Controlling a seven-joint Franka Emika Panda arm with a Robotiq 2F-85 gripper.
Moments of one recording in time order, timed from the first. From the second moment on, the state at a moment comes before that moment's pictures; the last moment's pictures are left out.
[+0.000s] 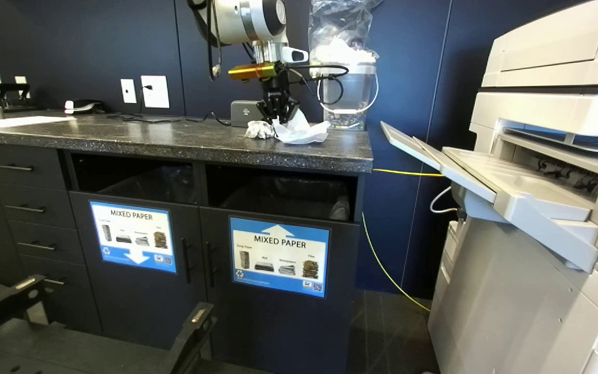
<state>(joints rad) 0.08 0.71 -0.11 -1.42 -0.07 2.22 0.38</state>
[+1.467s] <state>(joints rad) 0.06 0.35 0.01 -2.32 0.06 2.63 0.27</state>
